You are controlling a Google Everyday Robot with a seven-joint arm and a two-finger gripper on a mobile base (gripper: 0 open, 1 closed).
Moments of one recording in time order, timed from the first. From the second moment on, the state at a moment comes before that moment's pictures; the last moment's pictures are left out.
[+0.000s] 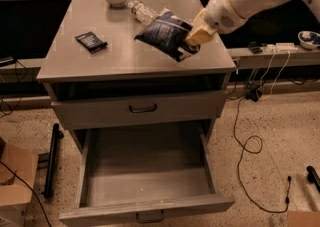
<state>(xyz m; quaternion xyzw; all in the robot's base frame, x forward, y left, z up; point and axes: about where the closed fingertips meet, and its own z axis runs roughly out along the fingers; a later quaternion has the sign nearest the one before) 0.642 -0.094 0.928 -0.60 0.72 0.11 0.34</state>
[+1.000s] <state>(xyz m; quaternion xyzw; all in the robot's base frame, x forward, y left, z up) 0.761 -0.043 0.874 -0.59 0.72 0.15 0.33</state>
